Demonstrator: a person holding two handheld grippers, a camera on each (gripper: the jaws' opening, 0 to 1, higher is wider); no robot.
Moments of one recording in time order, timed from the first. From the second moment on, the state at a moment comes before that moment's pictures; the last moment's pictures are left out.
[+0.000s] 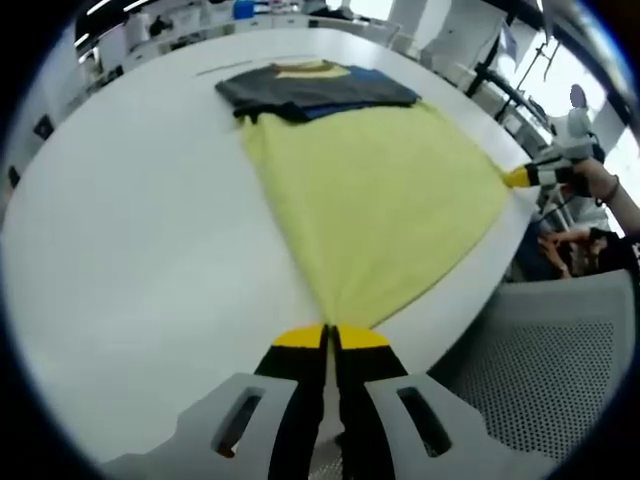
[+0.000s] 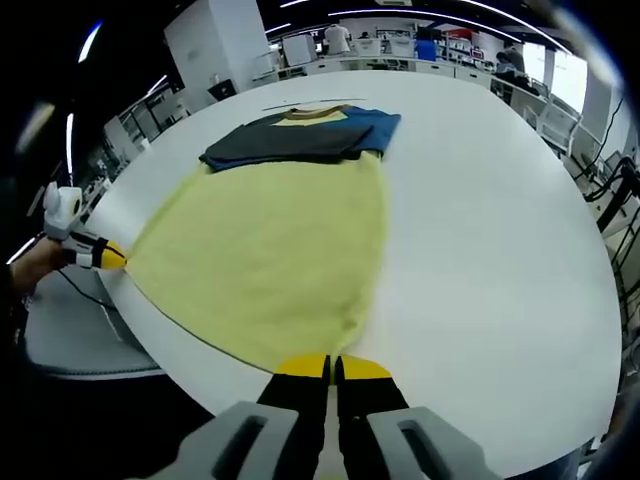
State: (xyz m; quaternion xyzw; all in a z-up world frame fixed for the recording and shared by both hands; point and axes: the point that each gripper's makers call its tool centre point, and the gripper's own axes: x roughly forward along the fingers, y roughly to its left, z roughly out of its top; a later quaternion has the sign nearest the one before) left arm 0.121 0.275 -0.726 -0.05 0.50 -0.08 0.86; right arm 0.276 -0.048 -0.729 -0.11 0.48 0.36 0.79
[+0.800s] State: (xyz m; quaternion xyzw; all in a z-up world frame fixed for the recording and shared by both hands) left arm 0.080 0.276 -0.725 -0.06 0.53 -0.09 0.84; right arm 0.238 -0.042 -0.730 -0.10 0.49 0.38 0.77
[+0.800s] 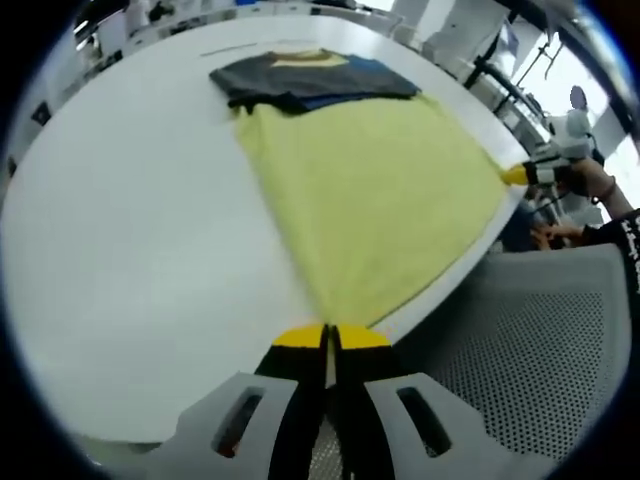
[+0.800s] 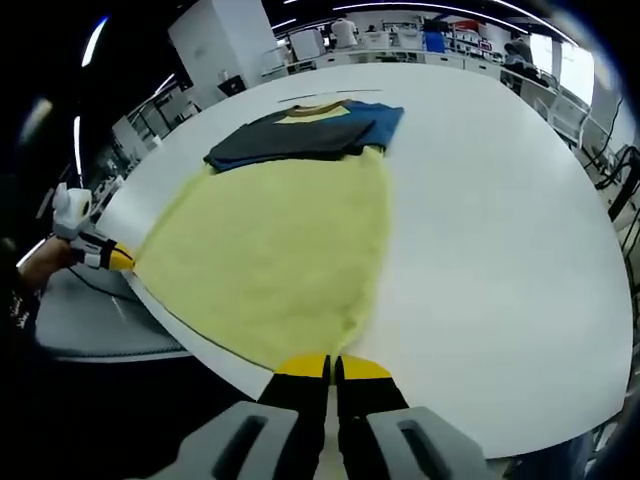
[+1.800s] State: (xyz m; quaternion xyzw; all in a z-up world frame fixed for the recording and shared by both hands) left arm 0.057 0.273 -0.719 -0.08 0.54 -0.09 0.83; right arm 0.212 -0.044 -0.717 -0.13 0.50 0.41 0.75
